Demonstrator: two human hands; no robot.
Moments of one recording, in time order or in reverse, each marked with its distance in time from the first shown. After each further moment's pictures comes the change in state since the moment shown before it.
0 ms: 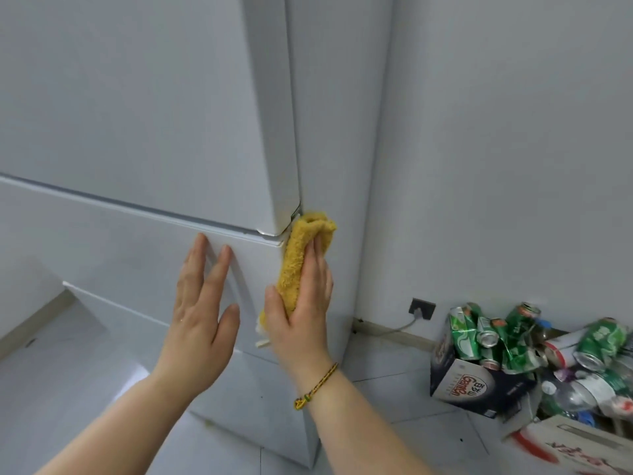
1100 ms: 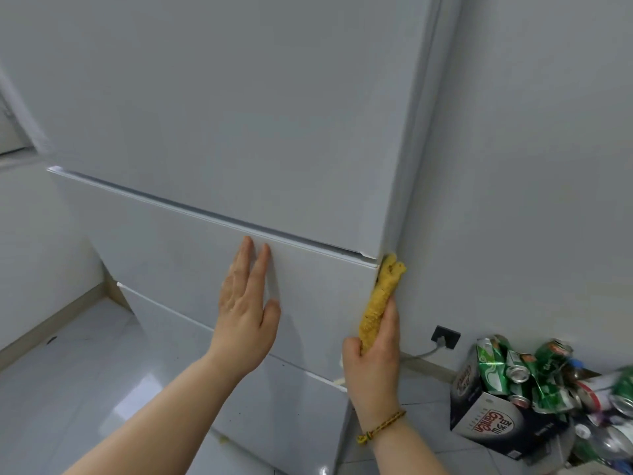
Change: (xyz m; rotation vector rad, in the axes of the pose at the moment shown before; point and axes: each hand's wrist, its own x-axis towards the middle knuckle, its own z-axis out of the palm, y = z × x) left_hand 0.014 -0.036 -0.034 -0.028 -0.022 -0.106; right_hand -0.026 -0.002 0.014 -0.074 0.155 0.172
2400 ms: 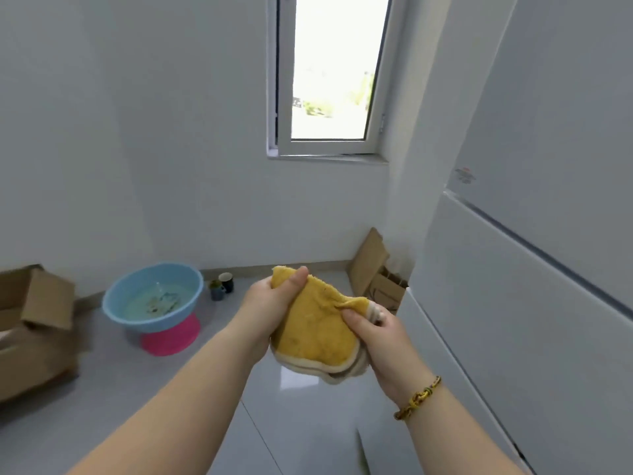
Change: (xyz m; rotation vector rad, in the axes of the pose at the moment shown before) left_hand -0.131 -0.110 -0.272 -0.615 0.636 -1.003; right_hand -0.112 -0.164 0.248 0.345 -1.372 0.421
